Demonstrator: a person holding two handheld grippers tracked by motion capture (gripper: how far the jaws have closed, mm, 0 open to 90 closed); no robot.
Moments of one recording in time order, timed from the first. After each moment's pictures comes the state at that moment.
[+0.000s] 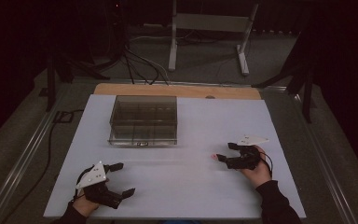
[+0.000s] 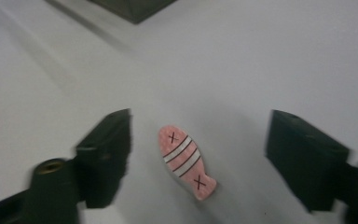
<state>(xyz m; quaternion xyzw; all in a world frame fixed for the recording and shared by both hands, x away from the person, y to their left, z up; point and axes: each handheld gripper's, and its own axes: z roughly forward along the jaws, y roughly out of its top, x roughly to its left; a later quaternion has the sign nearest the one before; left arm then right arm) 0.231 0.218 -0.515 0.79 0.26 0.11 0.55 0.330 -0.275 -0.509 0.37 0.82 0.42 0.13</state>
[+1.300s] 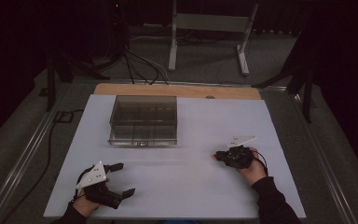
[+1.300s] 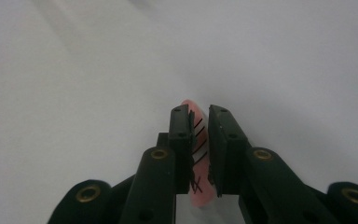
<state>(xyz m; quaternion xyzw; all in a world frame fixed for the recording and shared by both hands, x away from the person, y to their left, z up) 0.231 0.218 -0.516 0.79 0.26 0.10 0.55 0.338 -0.256 -0.517 0.32 0.87 0.36 0.10</state>
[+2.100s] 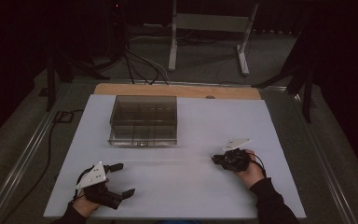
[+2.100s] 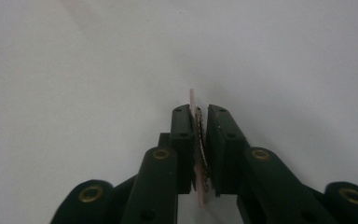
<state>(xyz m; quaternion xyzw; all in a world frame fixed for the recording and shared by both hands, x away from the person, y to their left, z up) 0.230 0.218 -0.516 0.79 0.26 0.11 0.55 0.331 -0.245 -0.519 0.30 0.88 0.34 0.10</state>
